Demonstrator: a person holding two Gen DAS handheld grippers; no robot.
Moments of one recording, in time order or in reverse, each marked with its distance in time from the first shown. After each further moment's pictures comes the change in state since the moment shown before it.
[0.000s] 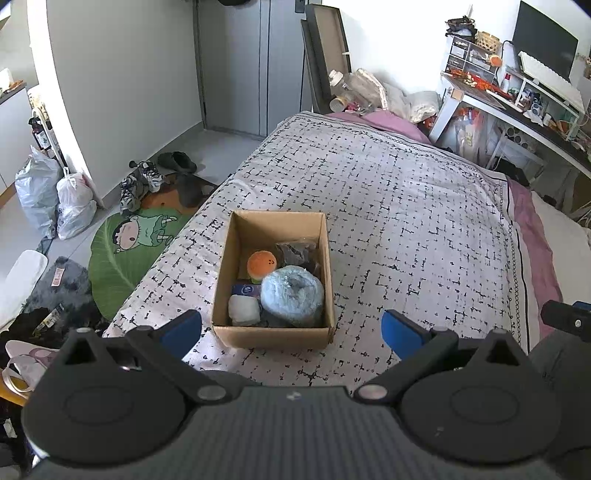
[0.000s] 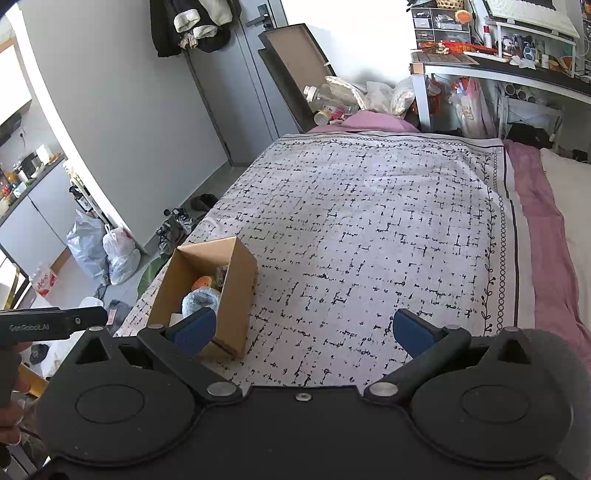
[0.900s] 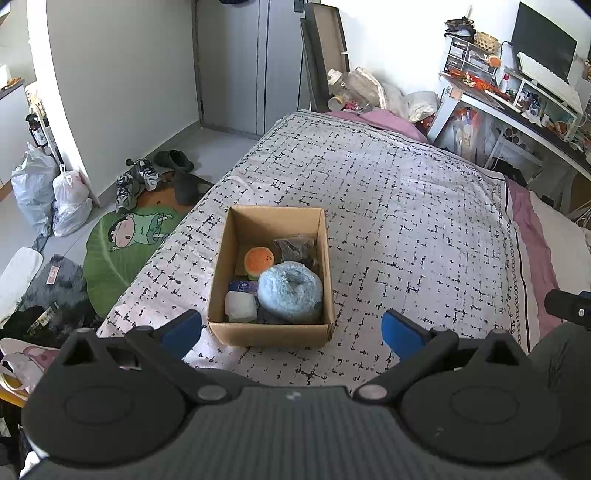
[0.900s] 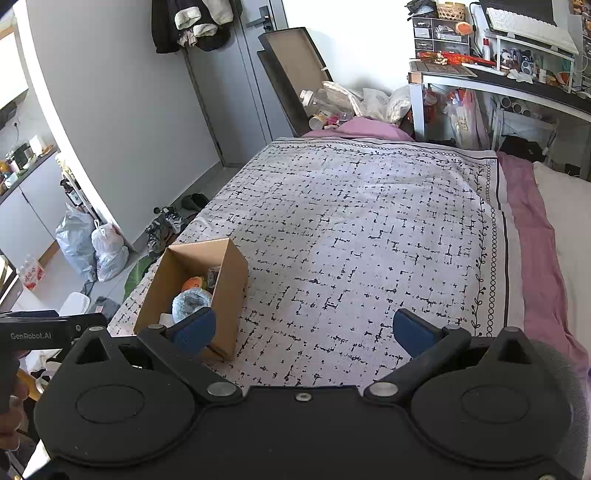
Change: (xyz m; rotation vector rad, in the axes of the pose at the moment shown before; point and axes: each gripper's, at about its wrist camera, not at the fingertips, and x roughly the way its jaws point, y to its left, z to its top) left arm 0.006 0.003 -0.007 -0.006 -0.005 -0.012; right arm 0.001 0.008 0.001 -0.031 -0.011 -0.049
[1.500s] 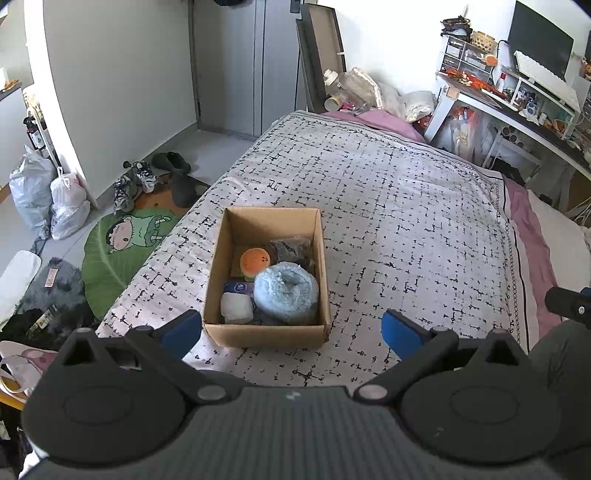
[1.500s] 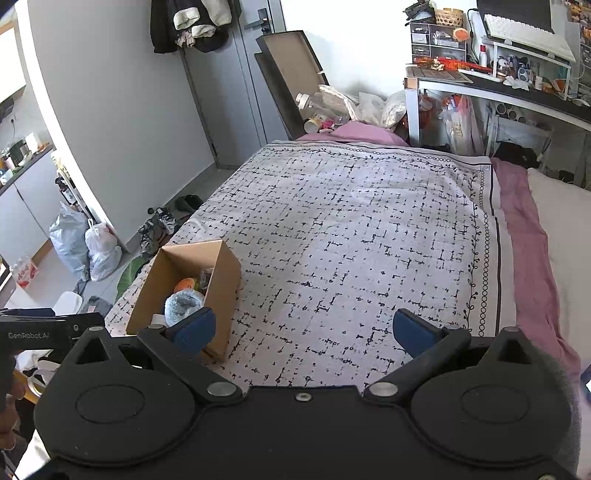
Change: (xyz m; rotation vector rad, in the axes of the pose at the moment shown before) left arm 0.002 -0.004 -0.001 0.005 -0.001 -0.007; right arm -0.001 -0.001 -0.001 -0.013 -0.014 -0.022
